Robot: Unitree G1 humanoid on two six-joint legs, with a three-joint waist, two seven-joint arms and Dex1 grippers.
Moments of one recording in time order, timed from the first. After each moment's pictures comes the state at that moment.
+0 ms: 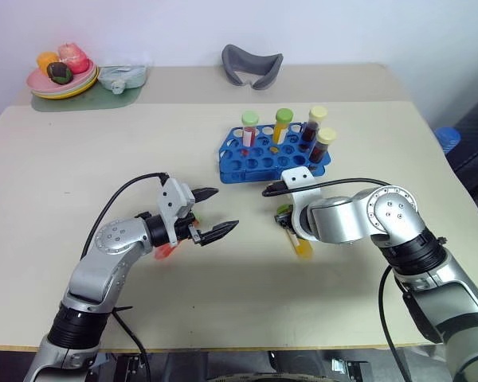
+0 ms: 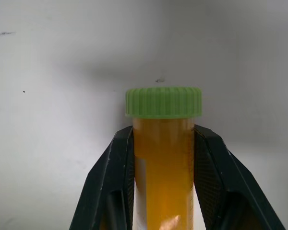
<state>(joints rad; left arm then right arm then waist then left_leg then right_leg) -0.22 0.51 -0.07 -0.30 -0.40 0.37 -0.83 -0.75 -0.64 0.40 -0.15 1.98 1.21 -1.32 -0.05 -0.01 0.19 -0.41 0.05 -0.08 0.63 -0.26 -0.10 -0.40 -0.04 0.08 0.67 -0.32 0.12</state>
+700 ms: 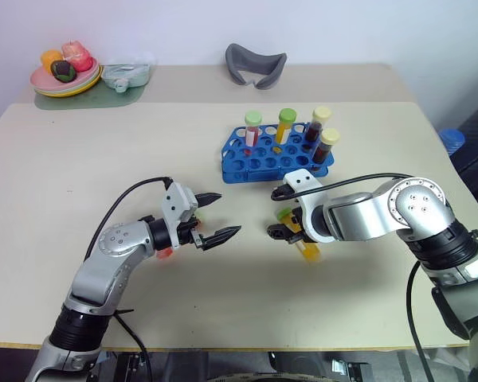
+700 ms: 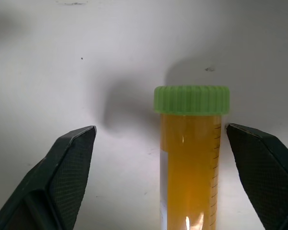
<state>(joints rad) -0.20 0.50 -0.09 -0.30 -0.40 0.37 -0.84 -0.78 -0.79 0.44 -0.16 1.97 1.26 -0.93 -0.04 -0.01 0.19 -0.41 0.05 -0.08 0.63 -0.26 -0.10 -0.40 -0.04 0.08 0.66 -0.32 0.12</state>
